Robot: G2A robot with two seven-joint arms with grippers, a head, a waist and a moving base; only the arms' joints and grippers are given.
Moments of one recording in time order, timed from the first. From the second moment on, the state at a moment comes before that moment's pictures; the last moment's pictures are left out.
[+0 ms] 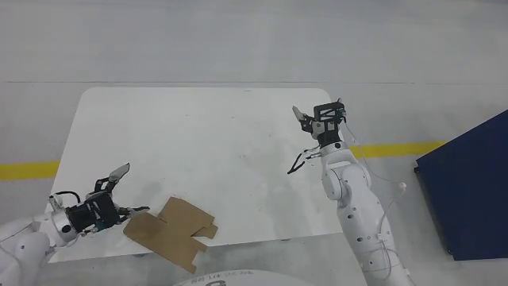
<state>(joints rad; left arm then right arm) 1.85 -1.01 -1.54 -1.73 2.15 -0.61 0.74 -1.73 -1.15 1.60 -1.80 -1.33 0.00 0.00</state>
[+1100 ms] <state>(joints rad) 1.93 -0.87 -1.46 -1.64 2.58 -0.48 1.22 -1.73 -1.15 1.60 -1.80 -1.33 0.00 0.00</state>
